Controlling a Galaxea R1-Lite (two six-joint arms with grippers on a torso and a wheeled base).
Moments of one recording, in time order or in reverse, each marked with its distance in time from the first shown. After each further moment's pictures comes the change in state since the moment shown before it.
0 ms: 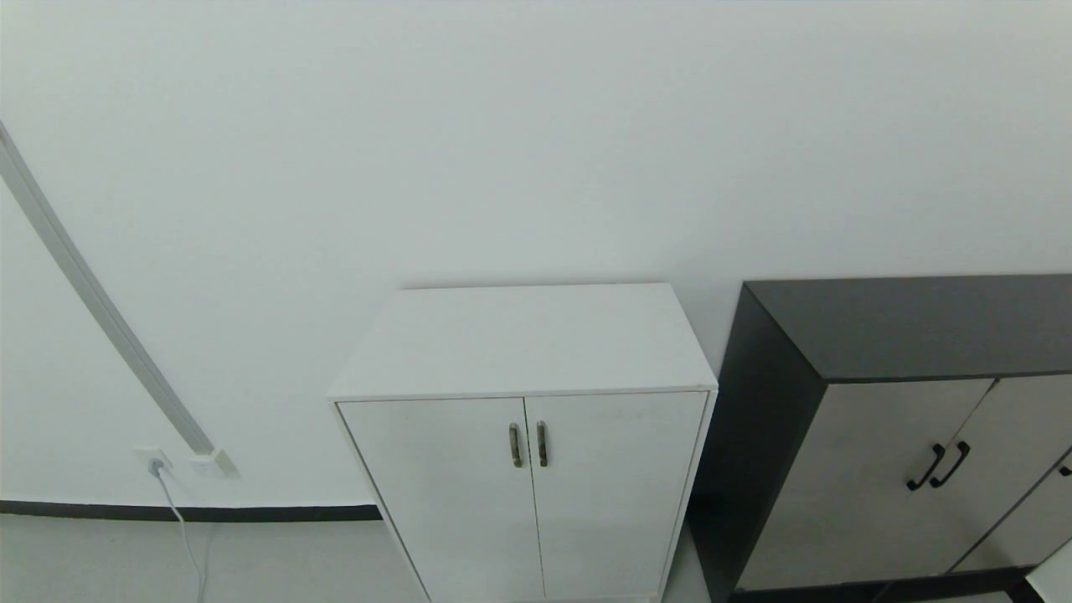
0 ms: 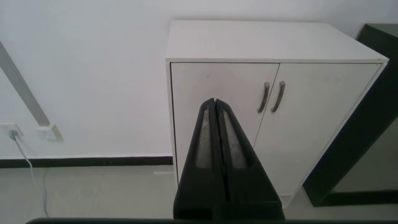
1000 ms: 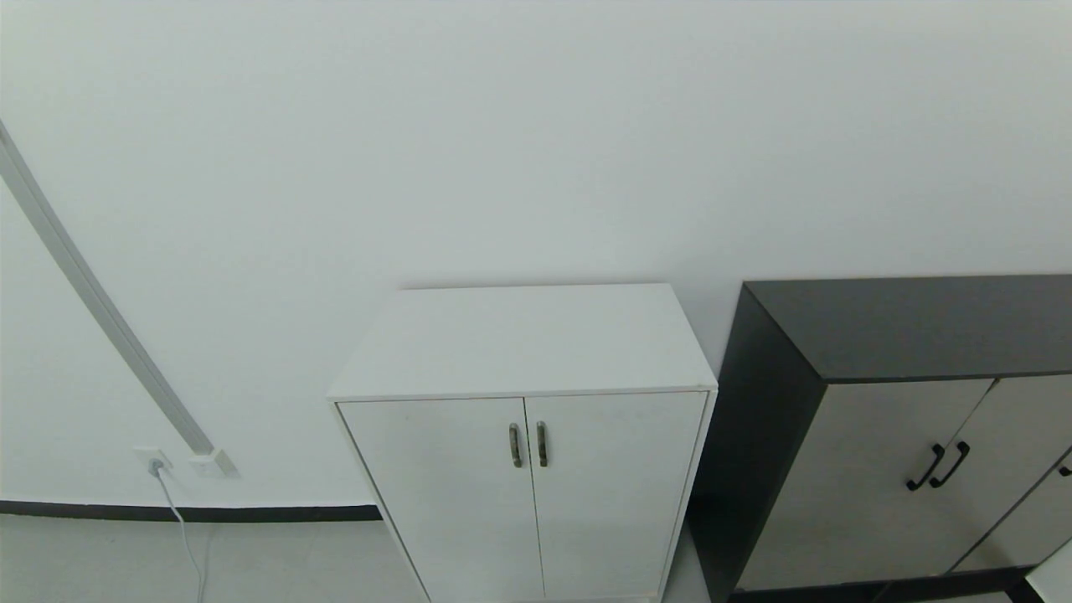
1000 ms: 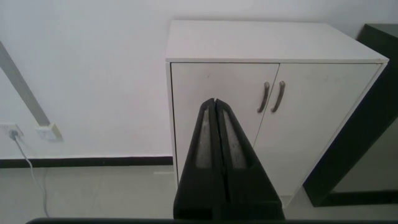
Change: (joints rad) left arm 0.000 0.000 0.000 0.000 0.000 0.000; right arm -0.024 -0.217 0.001 0.118 0.096 0.010
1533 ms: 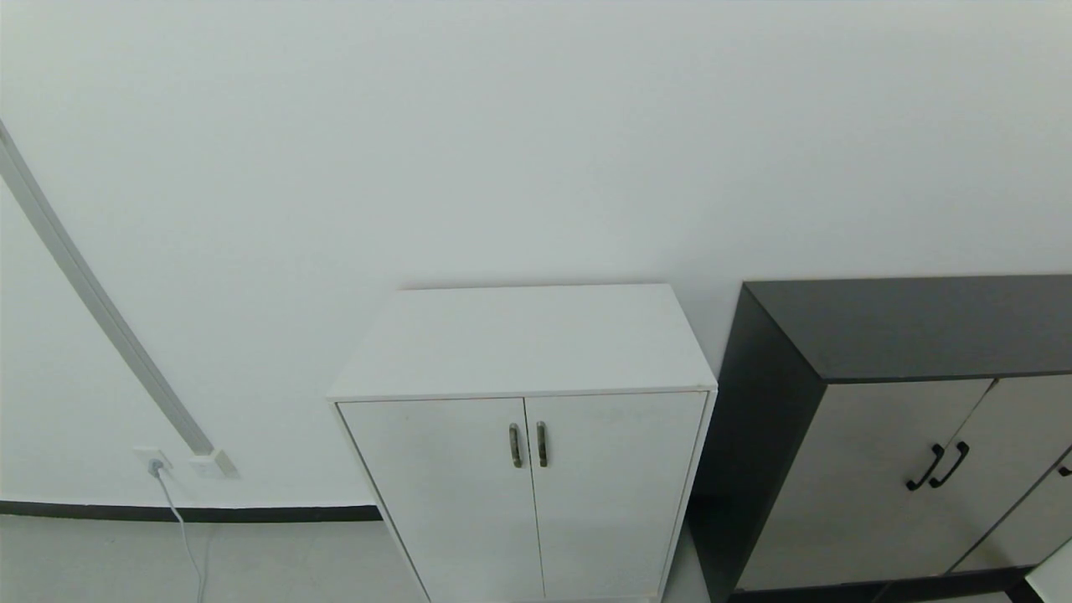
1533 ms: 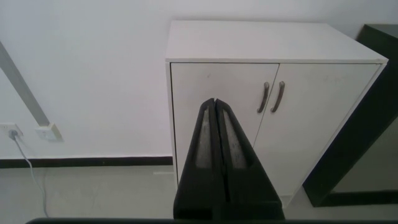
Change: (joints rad) left arm 0.000 0.000 0.000 0.000 0.000 -0.001; right arm -0.223 -0.299 -0.001 0.000 -0.007 0.018
